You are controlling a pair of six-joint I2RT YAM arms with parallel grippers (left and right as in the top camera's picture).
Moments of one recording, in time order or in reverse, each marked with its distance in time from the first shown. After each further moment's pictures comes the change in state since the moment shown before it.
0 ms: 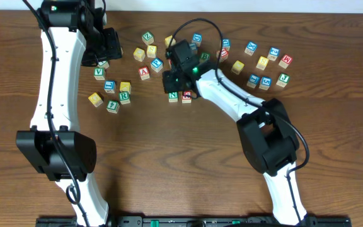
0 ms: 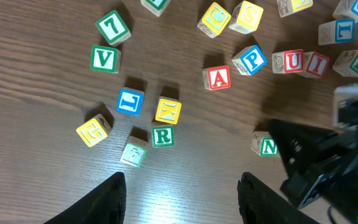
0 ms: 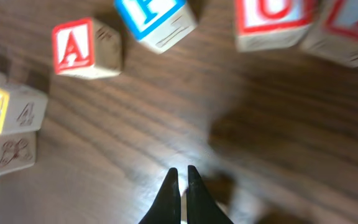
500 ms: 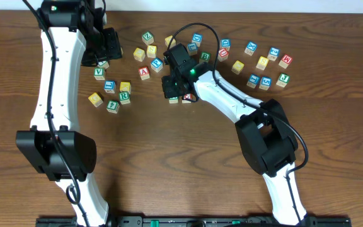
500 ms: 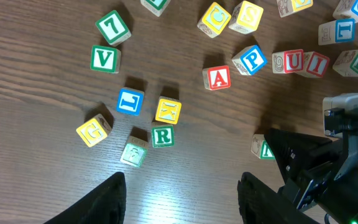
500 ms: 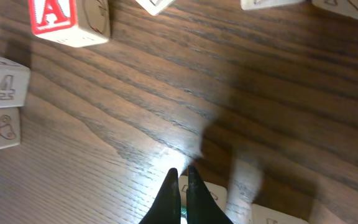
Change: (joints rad) left arm 0.000 0.000 0.000 0.000 0.000 0.000; right arm 0.009 0.000 0.000 -0.071 0.010 0.002
